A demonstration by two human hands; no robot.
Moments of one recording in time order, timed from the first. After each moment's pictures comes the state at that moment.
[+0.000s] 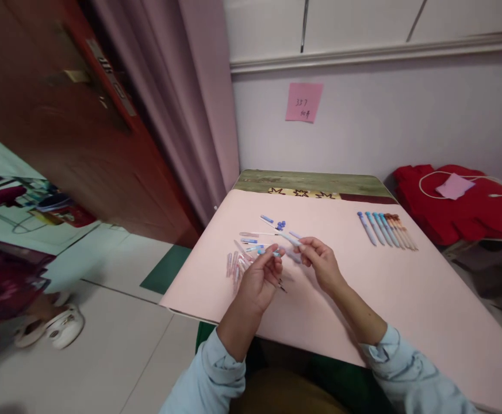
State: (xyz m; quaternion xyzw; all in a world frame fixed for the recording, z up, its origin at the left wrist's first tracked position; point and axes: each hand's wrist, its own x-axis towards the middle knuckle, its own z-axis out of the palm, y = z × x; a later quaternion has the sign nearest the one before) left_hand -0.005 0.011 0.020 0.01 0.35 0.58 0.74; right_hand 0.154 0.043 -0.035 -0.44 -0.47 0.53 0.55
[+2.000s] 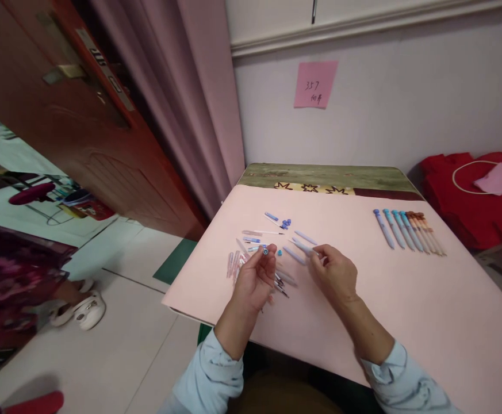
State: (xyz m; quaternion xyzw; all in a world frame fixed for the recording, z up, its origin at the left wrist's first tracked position) left_hand -0.014 0.028 0.012 -0.07 0.36 0.60 0.71; right_hand 0.171 0.047 -0.060 -0.70 -0.59 0.15 0.36
